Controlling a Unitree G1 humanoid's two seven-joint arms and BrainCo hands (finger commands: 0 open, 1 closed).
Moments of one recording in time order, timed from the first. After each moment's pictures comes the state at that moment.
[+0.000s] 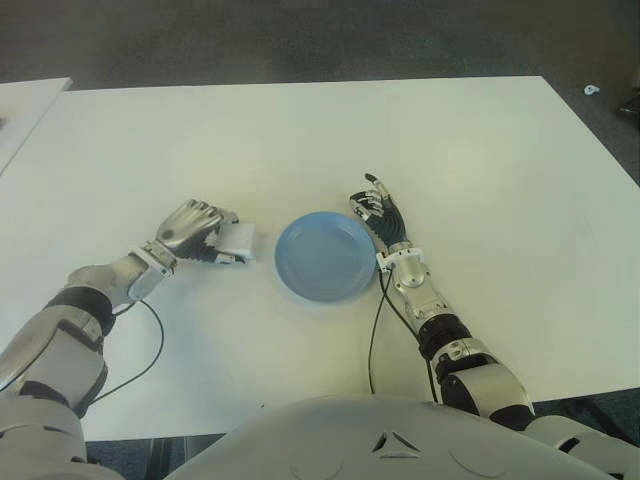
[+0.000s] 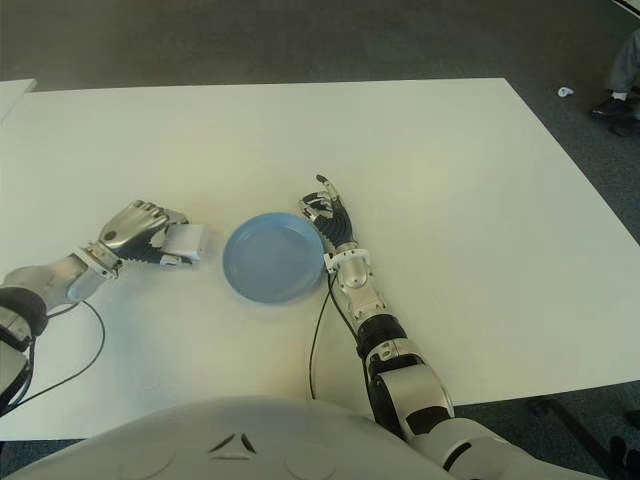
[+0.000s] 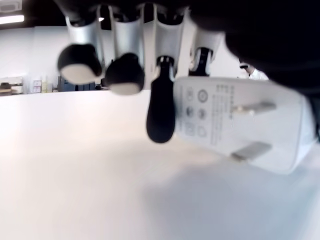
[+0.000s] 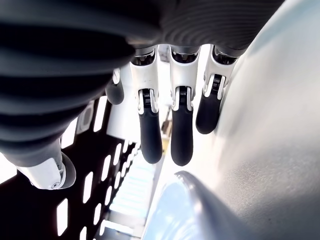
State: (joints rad) left arm -0.45 0.80 -0.61 0.99 0.87 -0.82 0.76; right arm -0.32 -0.01 0.13 0.81 -0.24 -0.46 -0.16
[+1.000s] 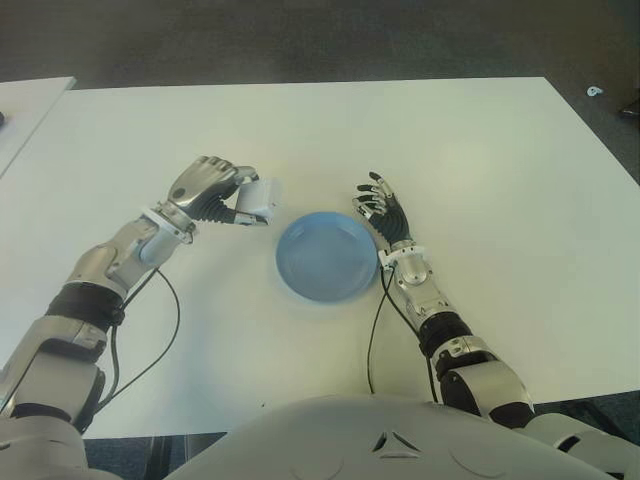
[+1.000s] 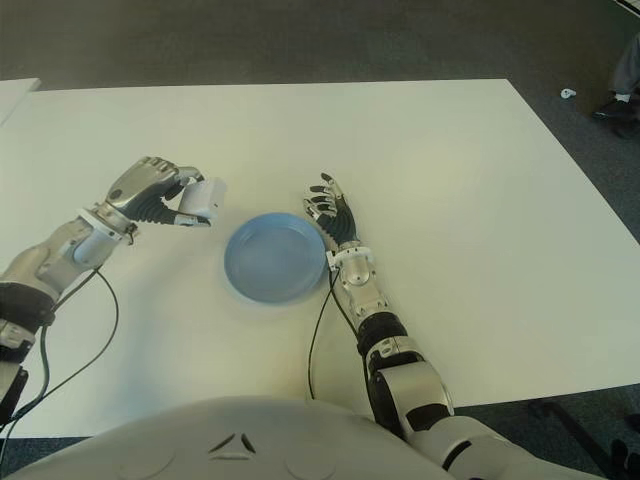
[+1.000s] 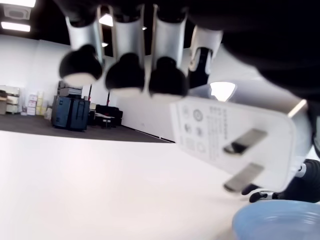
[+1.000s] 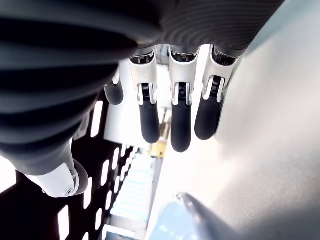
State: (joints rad) left arm -0.33 0.76 -0.32 0.50 0.65 -0.68 0.31; right arm -0.34 -0.02 0.10 0.83 -0.19 -0.46 -0.13
